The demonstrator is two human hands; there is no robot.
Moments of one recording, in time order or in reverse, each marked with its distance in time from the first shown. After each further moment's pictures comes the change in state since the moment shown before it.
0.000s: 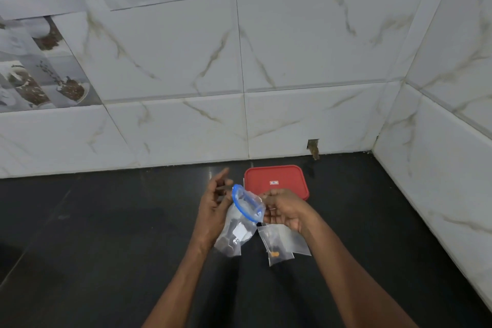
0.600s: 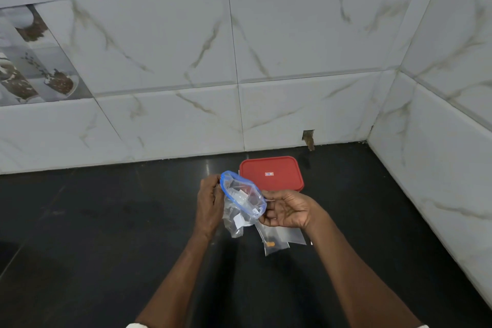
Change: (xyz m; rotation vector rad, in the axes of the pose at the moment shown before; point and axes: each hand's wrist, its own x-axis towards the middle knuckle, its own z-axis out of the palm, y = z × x) left_hand 0.009 -0.031 0.007 0.278 0.120 0.115; right_hand 0.001 0.017 -0.024 0.434 -0.272 0.263
